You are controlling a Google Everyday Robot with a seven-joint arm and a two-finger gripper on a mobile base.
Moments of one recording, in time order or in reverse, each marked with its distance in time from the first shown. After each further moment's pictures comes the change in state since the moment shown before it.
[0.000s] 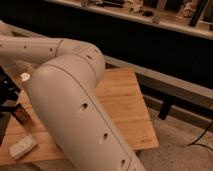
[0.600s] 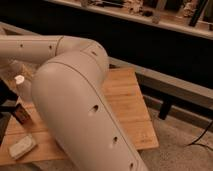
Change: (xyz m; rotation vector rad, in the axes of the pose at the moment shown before) arm 0.017 0.028 -0.021 -0.031 -0.010 -0.059
